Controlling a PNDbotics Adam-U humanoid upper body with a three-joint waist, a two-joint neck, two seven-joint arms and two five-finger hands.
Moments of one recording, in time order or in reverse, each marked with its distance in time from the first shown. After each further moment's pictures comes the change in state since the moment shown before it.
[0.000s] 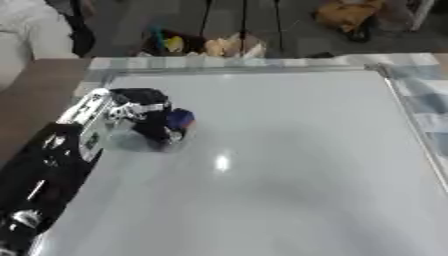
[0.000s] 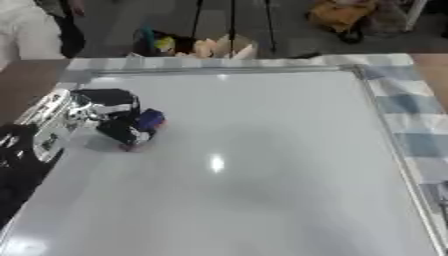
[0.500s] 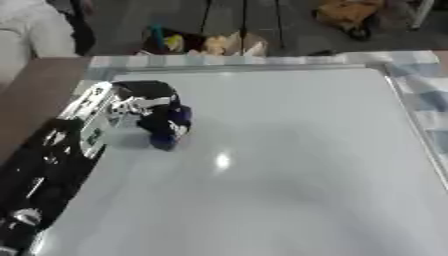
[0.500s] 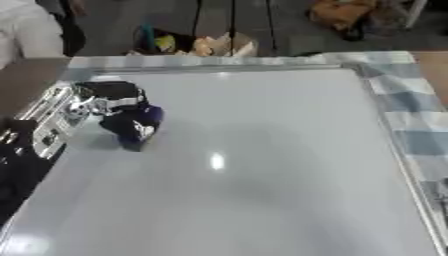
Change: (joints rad) left arm 0.006 0.001 -0.020 -0.077 0.018 -0.021 0.011; right arm -0.003 0.000 0.000 0.000 0.000 0.000 0.000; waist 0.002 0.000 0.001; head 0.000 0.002
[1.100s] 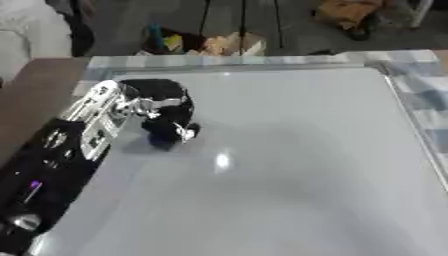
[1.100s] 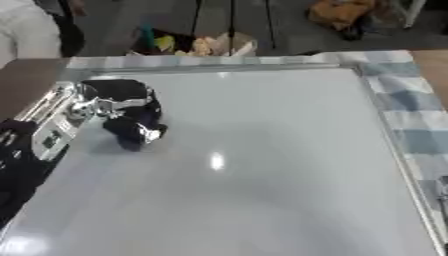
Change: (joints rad) left arm 0.010 0.010 -0.029 -0.089 0.056 -0.021 -0.025; right arm -0.005 0.000 0.000 0.000 -0.001 0.000 0.000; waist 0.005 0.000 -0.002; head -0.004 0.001
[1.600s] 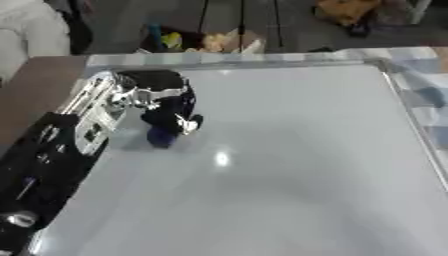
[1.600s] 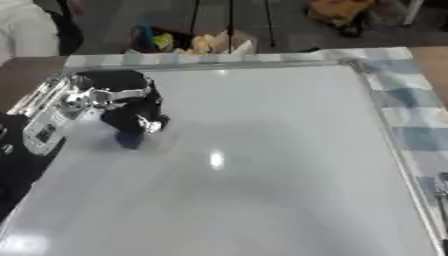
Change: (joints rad) left arm 0.000 0.003 0.025 -0.042 0.015 0.045 0.015; right arm 0.000 0.000 0.000 0.000 0.000 0.000 0.000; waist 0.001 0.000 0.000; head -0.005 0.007
